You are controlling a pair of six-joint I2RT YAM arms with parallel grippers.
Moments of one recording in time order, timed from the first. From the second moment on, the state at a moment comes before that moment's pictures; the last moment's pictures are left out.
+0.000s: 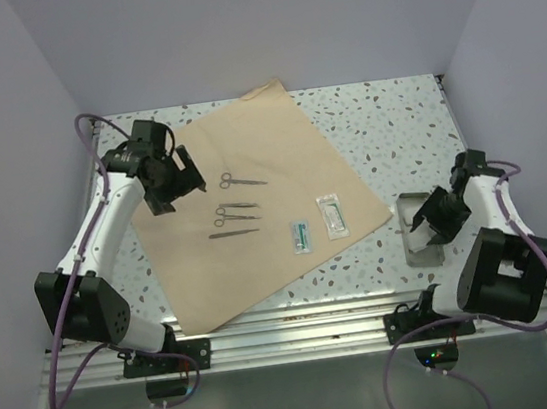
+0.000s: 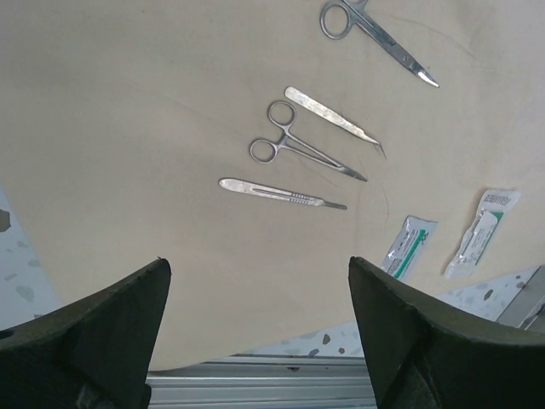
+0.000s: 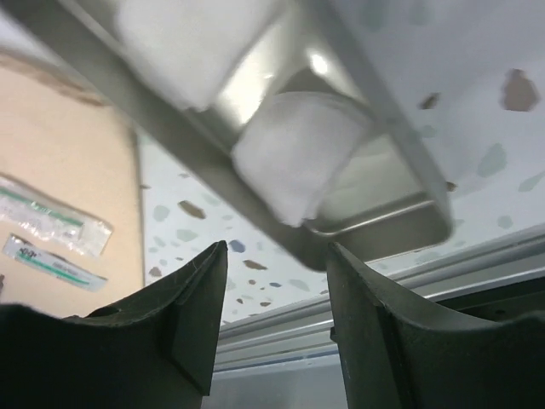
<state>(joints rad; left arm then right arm) -0.21 1.49 1.43 -1.03 -0.02 -0.64 -0.40 1.33 0.85 -0.97 -0.14 0.49</state>
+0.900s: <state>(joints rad) -0.26 1.63 1.26 -0.88 0.18 -0.79 0.41 1.59 1.29 -0.91 -0.28 0.34</state>
